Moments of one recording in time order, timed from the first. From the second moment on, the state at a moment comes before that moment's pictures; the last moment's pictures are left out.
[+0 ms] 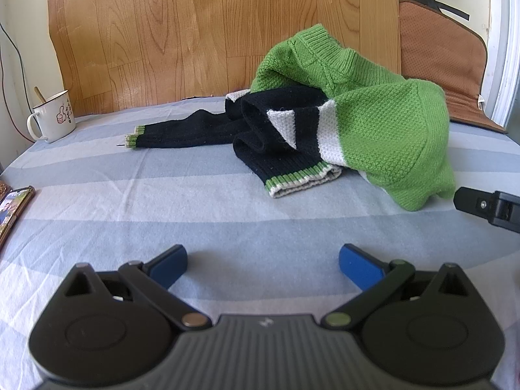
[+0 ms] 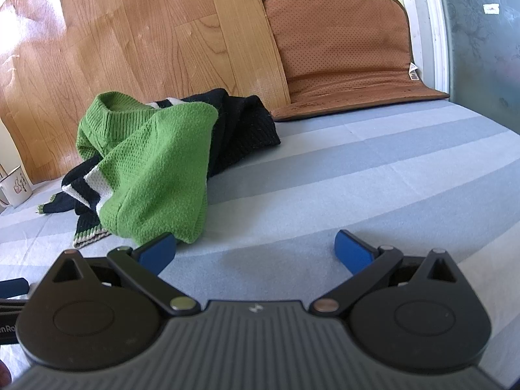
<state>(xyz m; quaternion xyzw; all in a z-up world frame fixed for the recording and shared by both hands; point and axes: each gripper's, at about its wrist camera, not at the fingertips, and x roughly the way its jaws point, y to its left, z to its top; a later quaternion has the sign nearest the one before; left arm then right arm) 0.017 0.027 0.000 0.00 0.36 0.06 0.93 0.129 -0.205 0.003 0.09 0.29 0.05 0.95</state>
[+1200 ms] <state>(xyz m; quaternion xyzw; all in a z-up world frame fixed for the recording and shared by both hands) 0.011 0.087 0.043 -0.05 0.27 -0.01 0.96 0.121 -0.211 0.089 0.06 0.17 0.22 0.96</state>
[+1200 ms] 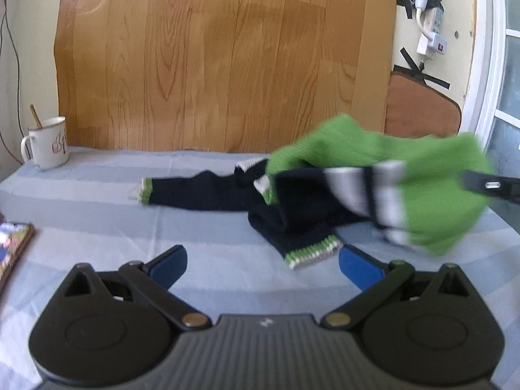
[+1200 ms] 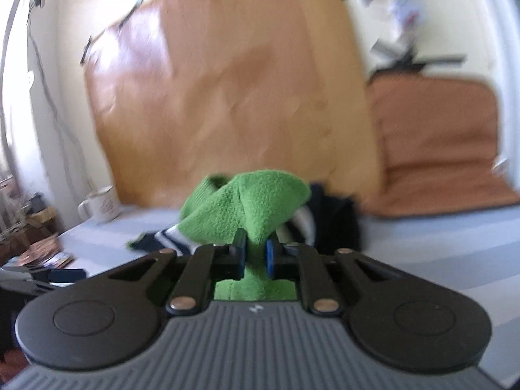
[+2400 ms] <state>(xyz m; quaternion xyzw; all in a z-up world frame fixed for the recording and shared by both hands) 0.073 -0.086 0.010 0.27 0.25 -0.22 0.90 0.140 -0.325 0.064 0.16 0.19 0.04 0.97</state>
